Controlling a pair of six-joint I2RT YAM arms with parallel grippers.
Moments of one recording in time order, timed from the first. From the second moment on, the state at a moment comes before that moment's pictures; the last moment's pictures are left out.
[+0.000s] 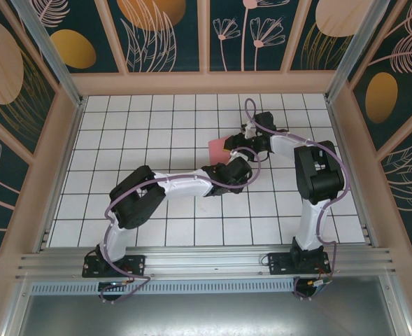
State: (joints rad) left arm -1.03 2.08 1.40 -0.27 -0.37 -0.39; right arm 0.28 1.96 1.24 -0.29 -0.76 0.63
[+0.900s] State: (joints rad) left arm -1.03 2.09 1.42 -0.30 -0.41 -0.34; right arm 0.27 1.96 1.24 -0.31 -0.73 0.62
